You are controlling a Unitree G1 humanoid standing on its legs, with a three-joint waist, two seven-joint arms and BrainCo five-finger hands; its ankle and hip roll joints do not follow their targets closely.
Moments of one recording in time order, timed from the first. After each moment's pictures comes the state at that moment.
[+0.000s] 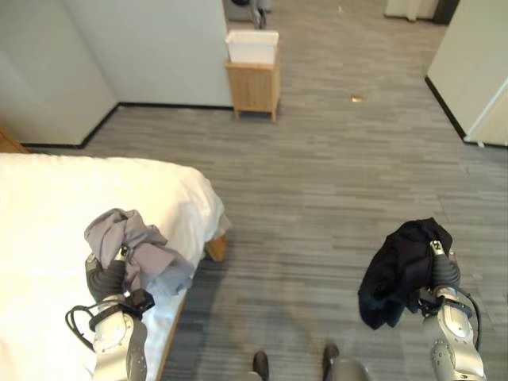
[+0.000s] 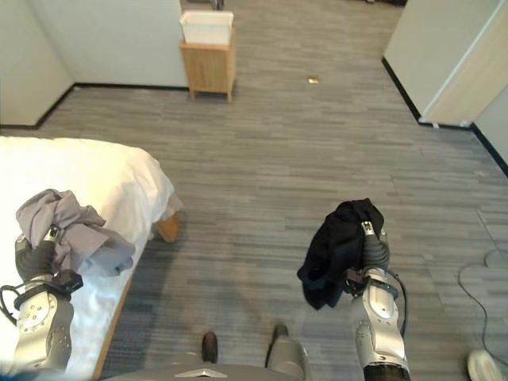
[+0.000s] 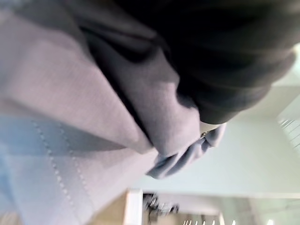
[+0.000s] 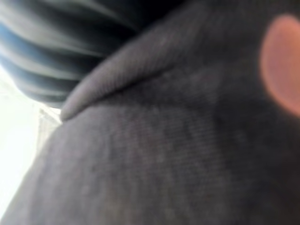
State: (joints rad) left arm 0.14 0.32 0.27 0.14 -0.41 -0.23 0.26; right arm 0.12 -0.25 -0.15 0.13 0.43 -0.18 -0.19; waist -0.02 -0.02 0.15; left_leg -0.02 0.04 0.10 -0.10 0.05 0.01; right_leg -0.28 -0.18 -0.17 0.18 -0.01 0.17
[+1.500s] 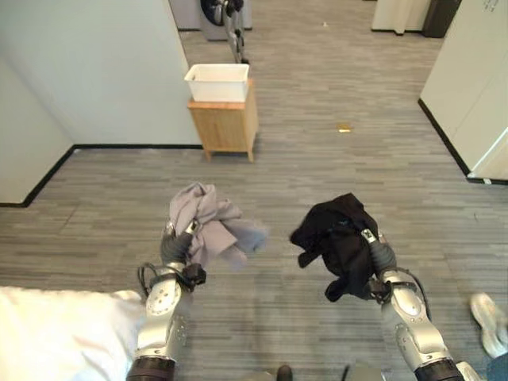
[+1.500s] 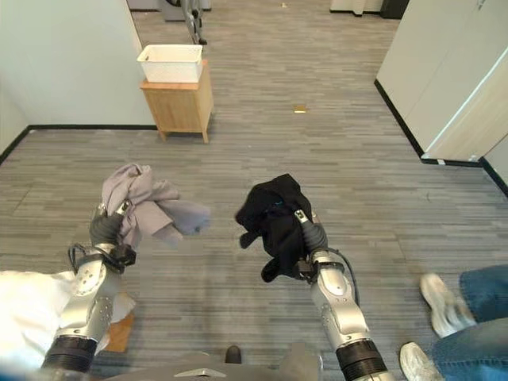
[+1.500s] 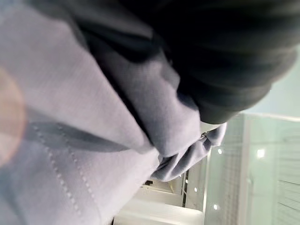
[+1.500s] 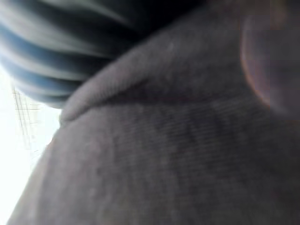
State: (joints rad) left arm -0.01 0.34 0.07 0.15 -0.48 -0.16 0.14; right arm 0.01 -0.27 0.16 0.14 0.41 -0.10 -0.05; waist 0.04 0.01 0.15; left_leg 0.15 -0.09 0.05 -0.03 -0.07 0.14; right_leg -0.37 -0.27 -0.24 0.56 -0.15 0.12
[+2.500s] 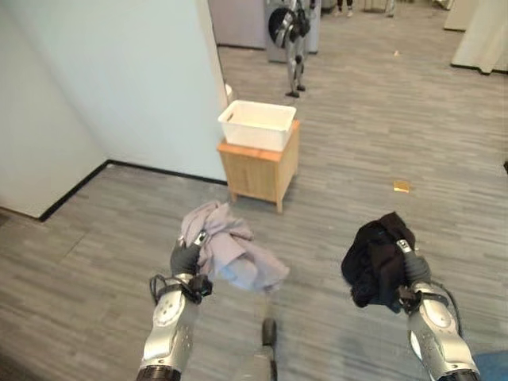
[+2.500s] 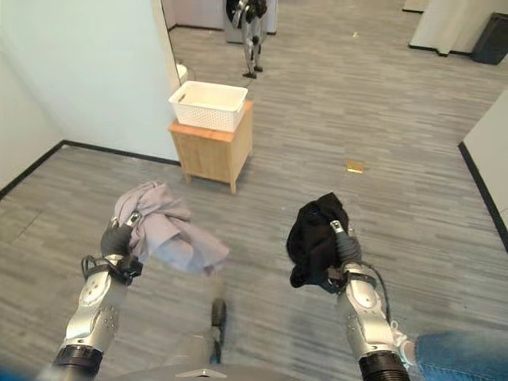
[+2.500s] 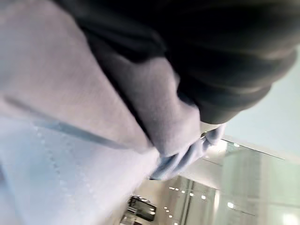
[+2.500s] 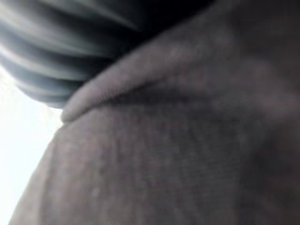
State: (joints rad) left arm 0.08 0.28 0.04 0.16 -0.59 -0.14 0.07; right arm 0.07 -0.29 0.05 0.19 0.48 -0.11 -0.08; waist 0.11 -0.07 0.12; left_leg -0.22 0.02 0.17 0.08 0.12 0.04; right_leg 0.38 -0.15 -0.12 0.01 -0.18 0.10
